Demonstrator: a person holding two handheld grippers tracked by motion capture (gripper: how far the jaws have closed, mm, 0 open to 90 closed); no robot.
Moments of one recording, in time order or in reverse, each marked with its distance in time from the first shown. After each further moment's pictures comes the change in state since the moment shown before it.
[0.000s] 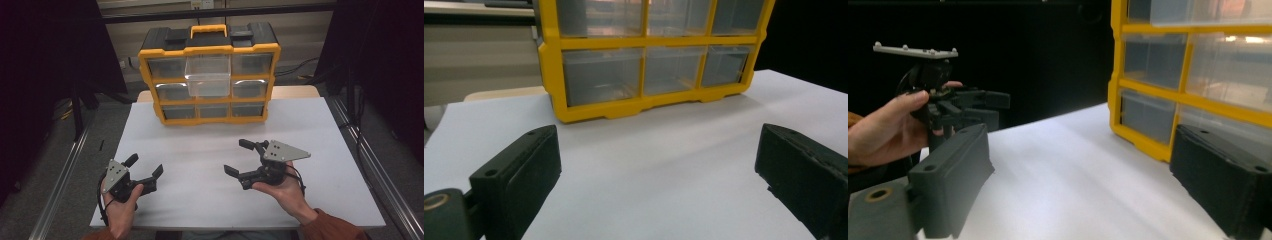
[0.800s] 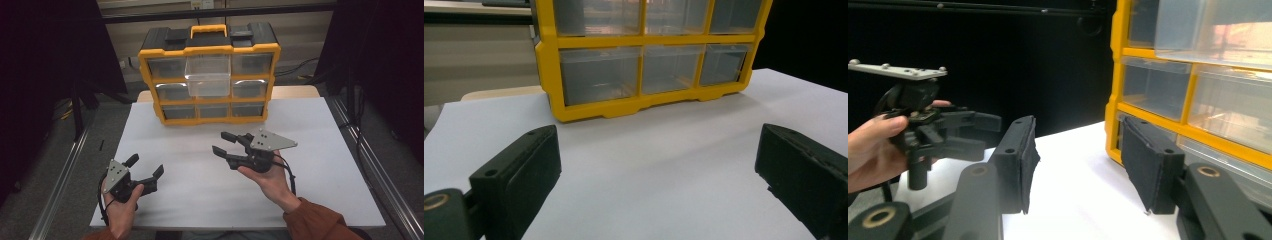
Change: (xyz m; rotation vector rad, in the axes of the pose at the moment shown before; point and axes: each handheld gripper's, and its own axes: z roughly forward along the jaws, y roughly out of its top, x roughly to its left) left arm -0.001 -0.001 0.002 -0.002 -0.012 -0.010; right arm -0.005 0.018 0.032 -0.031 0.001 -0.032
